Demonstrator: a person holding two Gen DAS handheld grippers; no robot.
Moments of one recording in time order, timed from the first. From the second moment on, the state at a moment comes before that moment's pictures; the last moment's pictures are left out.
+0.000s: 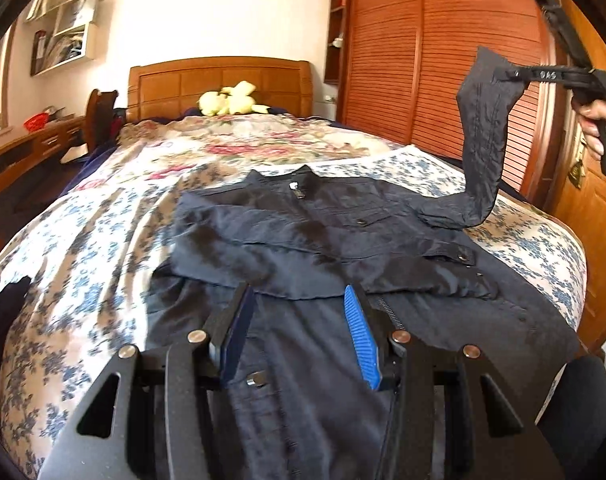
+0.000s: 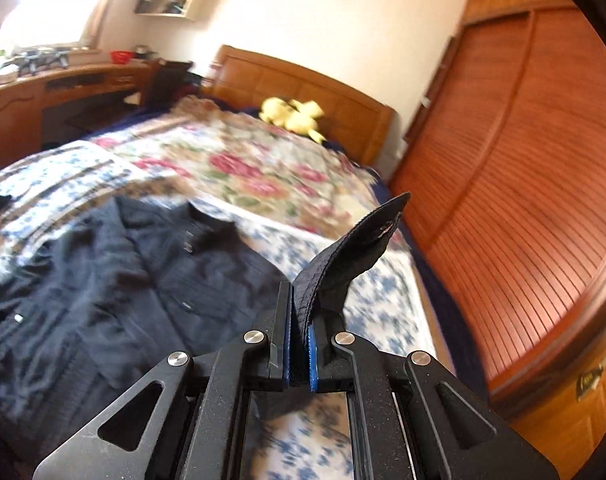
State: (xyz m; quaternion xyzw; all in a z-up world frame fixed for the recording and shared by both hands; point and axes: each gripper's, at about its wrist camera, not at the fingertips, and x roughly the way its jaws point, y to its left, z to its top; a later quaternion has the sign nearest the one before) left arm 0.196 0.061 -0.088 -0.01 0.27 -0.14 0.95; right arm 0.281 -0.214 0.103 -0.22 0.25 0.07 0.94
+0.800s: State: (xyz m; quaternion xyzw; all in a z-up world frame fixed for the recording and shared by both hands) left arm 0.191 0.107 -0.086 -0.04 0.26 -0.10 0.96; right arm 0.215 -0.098 0.006 -0.20 0.33 0.25 0.89
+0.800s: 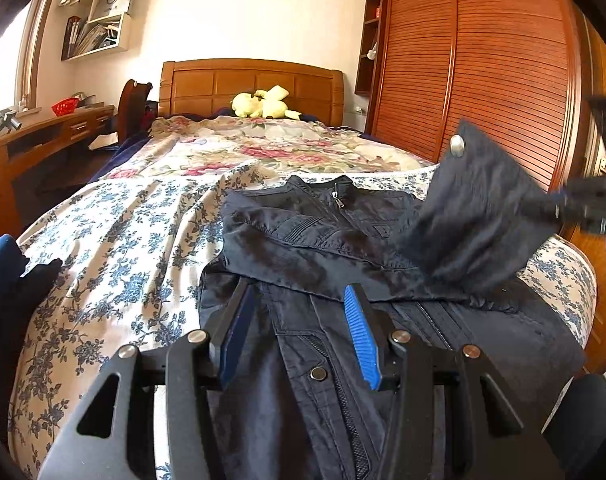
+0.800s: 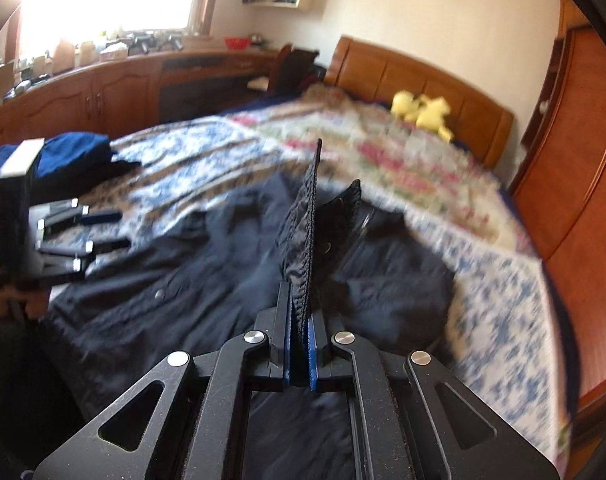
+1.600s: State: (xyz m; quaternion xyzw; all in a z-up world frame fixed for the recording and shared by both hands) left arm 0.187 0.097 -0.091 -0.02 0.26 -0.11 0.96; right arm 0.206 -0.107 -0.054 -0.15 0.39 0.25 0.87
